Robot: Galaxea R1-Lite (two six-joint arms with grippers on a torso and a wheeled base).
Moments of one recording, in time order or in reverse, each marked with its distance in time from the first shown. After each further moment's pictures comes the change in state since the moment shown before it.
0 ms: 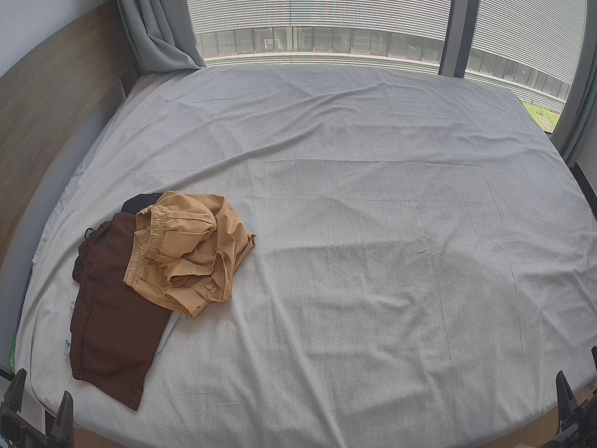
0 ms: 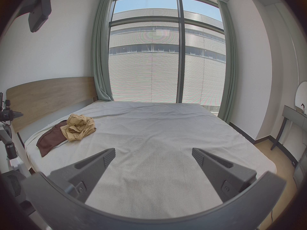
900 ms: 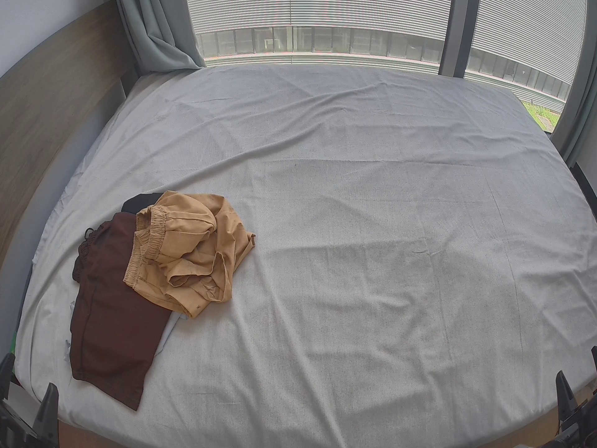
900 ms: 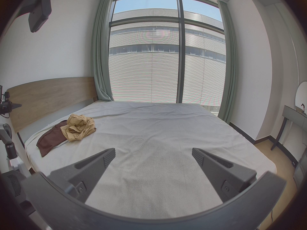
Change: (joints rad) left arm -0.028 0.050 -0.109 -0.017 -0.083 -0.026; right arm 0.000 0.000 0.000 -0.001 0.001 0.000
